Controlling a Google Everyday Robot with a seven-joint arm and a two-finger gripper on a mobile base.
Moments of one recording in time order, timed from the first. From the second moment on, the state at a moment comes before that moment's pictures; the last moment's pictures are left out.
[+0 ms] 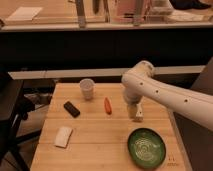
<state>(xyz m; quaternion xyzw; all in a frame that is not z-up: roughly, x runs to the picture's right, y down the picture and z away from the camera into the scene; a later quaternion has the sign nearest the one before) 0.119 0.085 0.734 -0.25 -0.04 -0.08 0.96</state>
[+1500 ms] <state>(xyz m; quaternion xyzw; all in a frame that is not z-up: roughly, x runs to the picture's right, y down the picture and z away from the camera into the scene) 0.130 0.083 0.743 -0.25 -0.04 -0.07 0.96</state>
